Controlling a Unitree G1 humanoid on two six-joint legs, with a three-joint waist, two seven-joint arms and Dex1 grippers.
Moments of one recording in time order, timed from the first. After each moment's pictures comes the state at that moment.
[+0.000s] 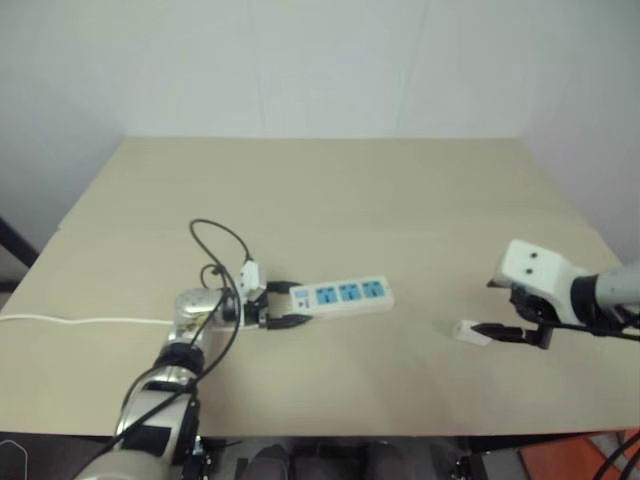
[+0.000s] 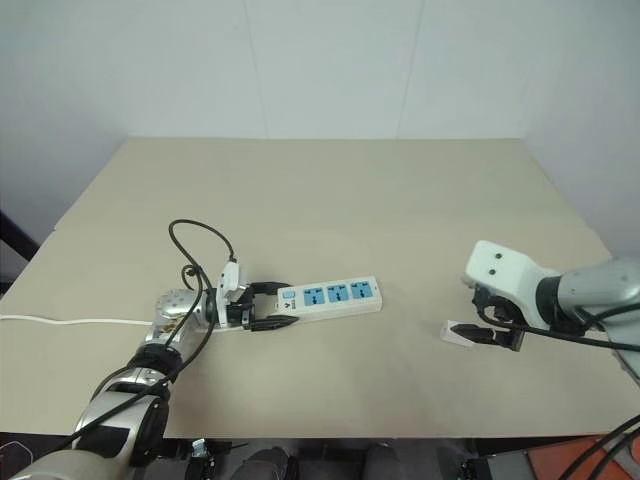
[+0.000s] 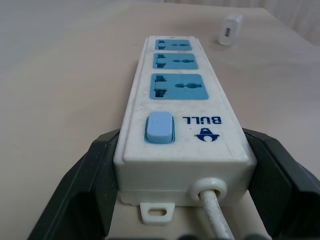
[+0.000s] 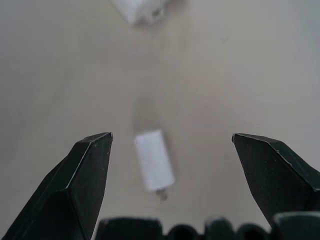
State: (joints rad) left arm -0.68 0.34 0.02 0.89 -0.18 -0.32 -1.47; right arm -0.29 -1.37 0.03 -0.49 0.35 0.84 1.01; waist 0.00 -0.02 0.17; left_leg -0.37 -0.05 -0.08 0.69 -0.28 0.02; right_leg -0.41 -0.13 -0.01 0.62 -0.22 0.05
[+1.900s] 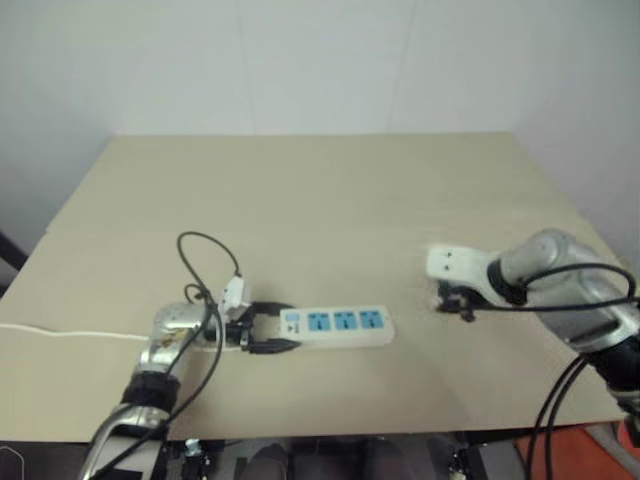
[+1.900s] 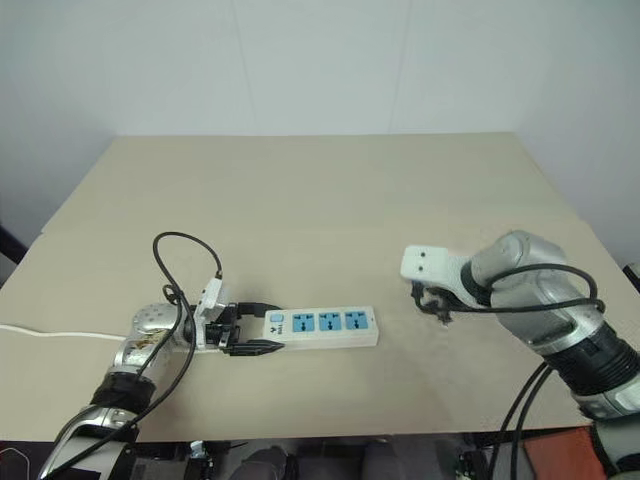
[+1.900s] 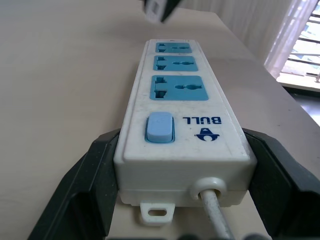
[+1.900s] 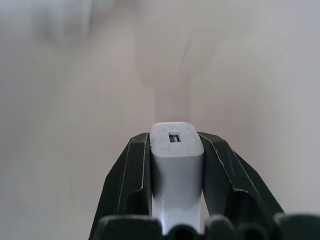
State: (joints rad) left arm -0.46 0.45 -0.05 0.47 -0.32 -0.05 -1.54; right arm -0.71 -0.92 0.27 -0.30 -0.04 0.85 1.23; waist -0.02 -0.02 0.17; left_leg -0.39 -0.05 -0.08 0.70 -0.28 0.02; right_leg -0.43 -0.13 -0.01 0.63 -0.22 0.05
